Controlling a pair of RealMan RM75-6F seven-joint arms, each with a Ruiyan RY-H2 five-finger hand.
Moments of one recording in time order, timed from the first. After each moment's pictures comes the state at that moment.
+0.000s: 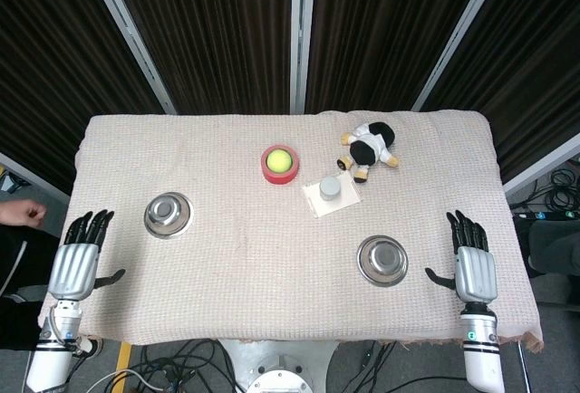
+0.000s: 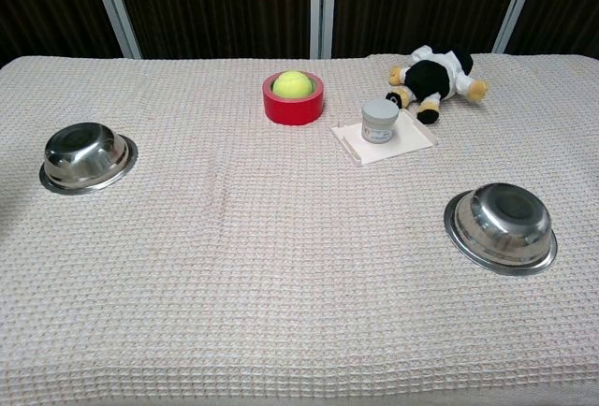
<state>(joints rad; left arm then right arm) -0.17 -1.40 -0.07 -1.50 1.42 1.42 0.20 0.15 -1.52 0.15 -1.53 -1.31 1.42 -0.18</state>
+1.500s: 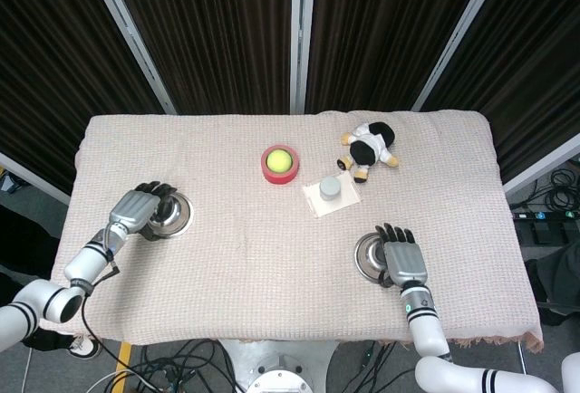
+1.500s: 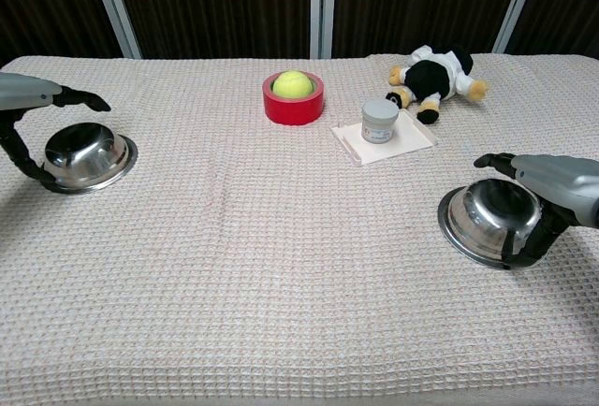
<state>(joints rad) -0.69 -1.42 -0.10 -1.12 1.36 0.64 -0.08 0.50 -1.60 0.14 -1.68 -0.72 1.15 -0.76</state>
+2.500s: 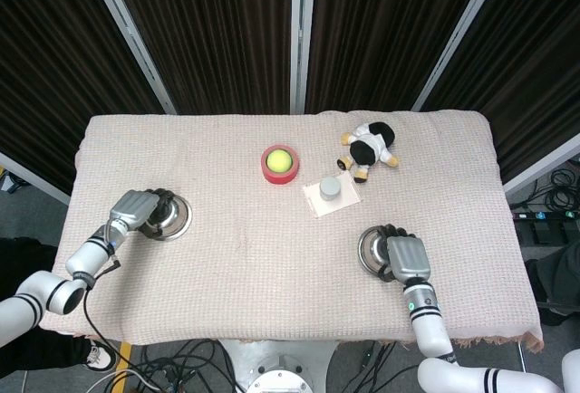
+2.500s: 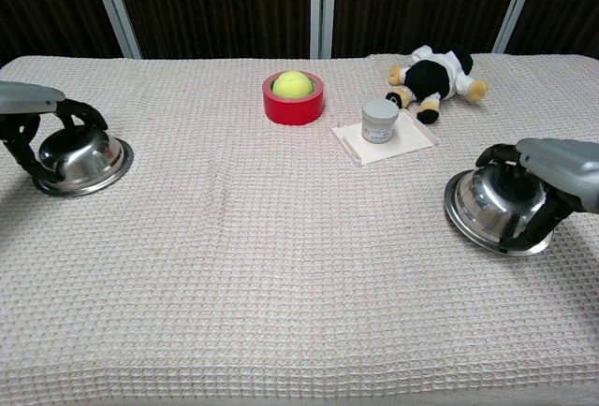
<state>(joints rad) -0.73 -1.44 -0.06 -1.05 1.35 0.60 -0.19 0.51 -1.57 0.12 -1.69 -0.79 1.22 -0.68</state>
